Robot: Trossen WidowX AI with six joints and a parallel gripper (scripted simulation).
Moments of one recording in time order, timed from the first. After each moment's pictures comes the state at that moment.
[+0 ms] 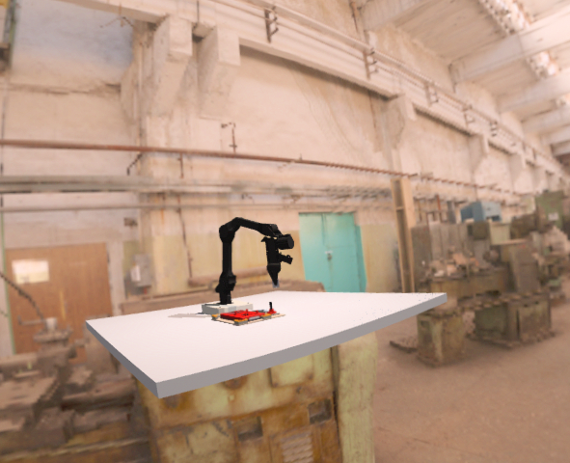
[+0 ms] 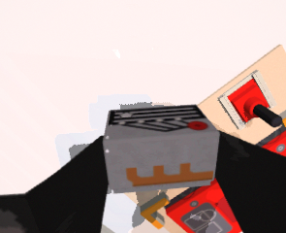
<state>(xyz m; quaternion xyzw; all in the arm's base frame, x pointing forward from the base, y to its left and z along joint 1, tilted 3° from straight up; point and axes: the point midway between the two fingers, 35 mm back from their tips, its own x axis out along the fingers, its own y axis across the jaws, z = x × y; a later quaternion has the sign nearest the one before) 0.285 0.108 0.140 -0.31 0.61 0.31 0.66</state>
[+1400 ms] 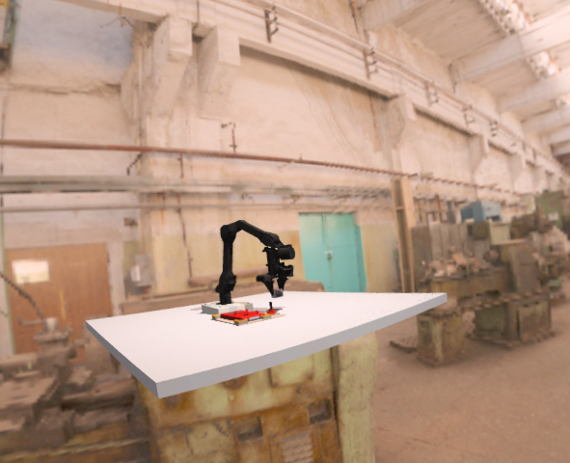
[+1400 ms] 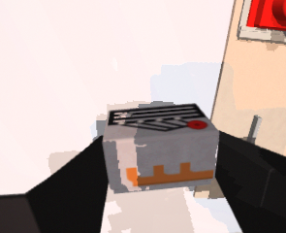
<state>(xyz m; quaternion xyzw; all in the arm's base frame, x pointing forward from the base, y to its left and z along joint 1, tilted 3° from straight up) 0.288 0.110 0.093 -0.01 0.68 0.03 0.73</state>
